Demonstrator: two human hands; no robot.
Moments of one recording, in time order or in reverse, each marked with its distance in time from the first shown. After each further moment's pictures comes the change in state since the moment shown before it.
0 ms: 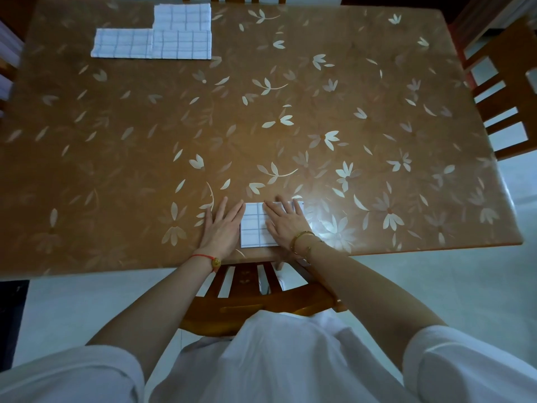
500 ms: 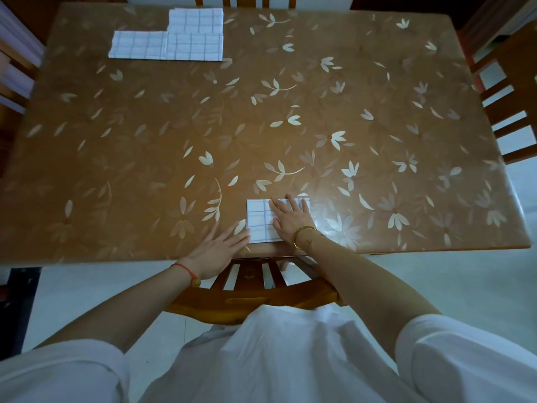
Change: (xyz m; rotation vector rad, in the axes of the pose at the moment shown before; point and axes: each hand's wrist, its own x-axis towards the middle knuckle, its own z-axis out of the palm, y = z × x) left_hand -0.056 -0.036 0.017 0.206 -0.162 0.400; right_hand 0.001 -0.006 -0.003 -0.013 -0.120 0.068
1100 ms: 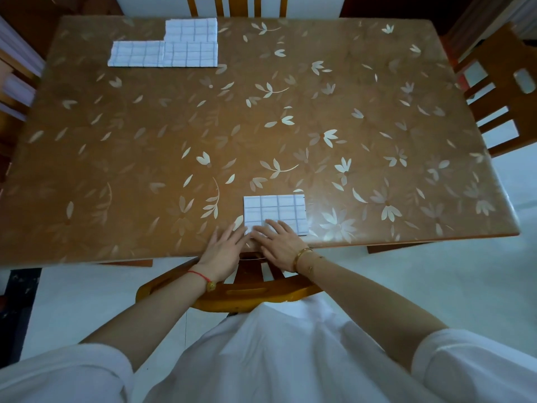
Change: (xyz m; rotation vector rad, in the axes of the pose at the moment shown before) left_hand 0.000 0.045 -0.006 -0.131 0.088 -0.249; right_hand -0.057 -0.027 0.032 -0.093 0.110 -0.327
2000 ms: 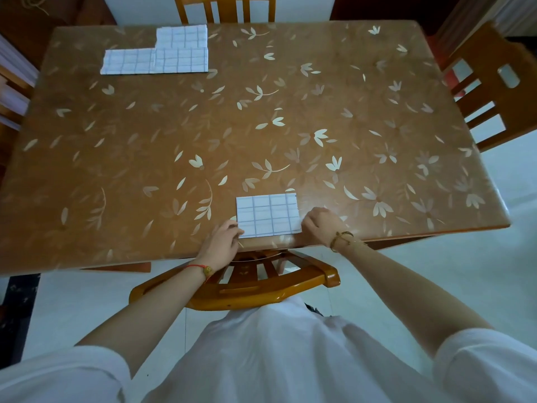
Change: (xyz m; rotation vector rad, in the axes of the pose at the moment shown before) left_hand 0.017 0.003 -0.005 -0.401 0.153 -0.130; right_hand -0.048 0.093 -0.016 0.342 0.157 0.484
